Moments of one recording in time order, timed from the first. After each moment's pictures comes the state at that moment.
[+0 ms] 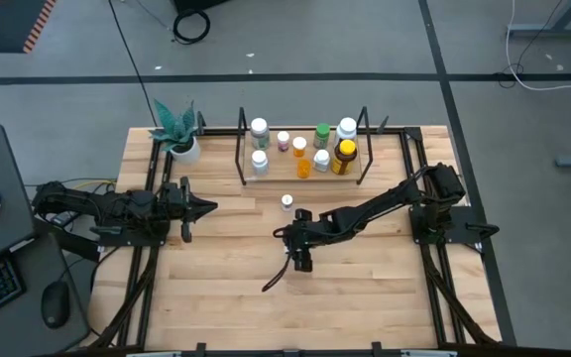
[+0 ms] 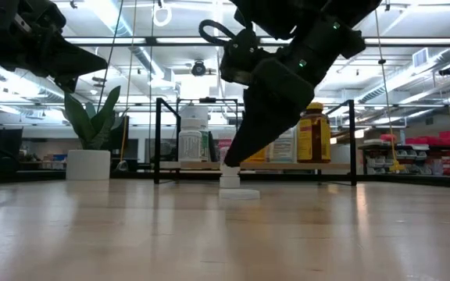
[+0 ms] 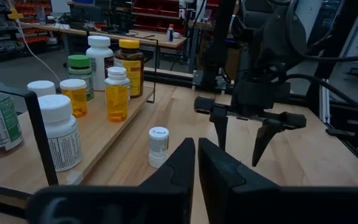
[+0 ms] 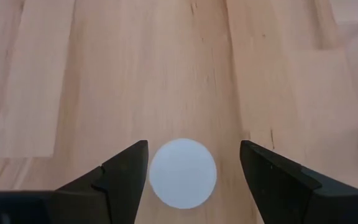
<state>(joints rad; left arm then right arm) -0.18 0.20 0.12 0.01 -0.36 -0.15 0.19 1.90 1.12 -0.14 0.14 0.21</state>
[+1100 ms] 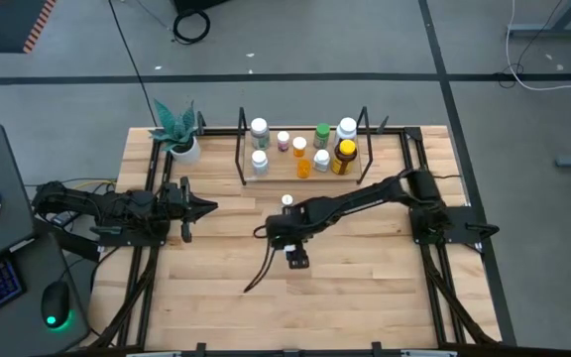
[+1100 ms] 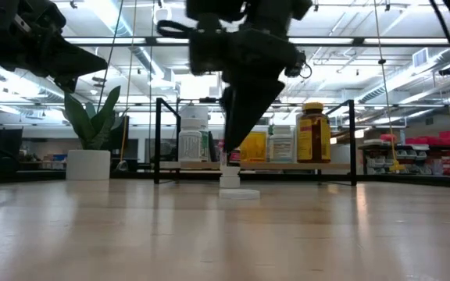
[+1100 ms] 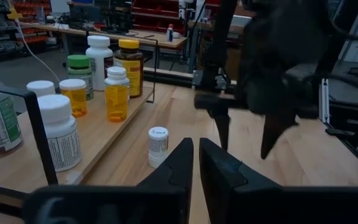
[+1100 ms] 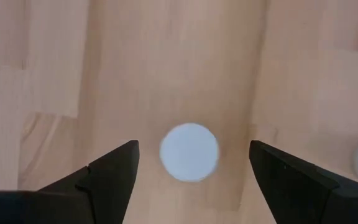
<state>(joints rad) -0.18 0.20 0.12 0.01 -0.36 -0.15 0.15 2.09 1.64 -0.80 -0.03 0.05</state>
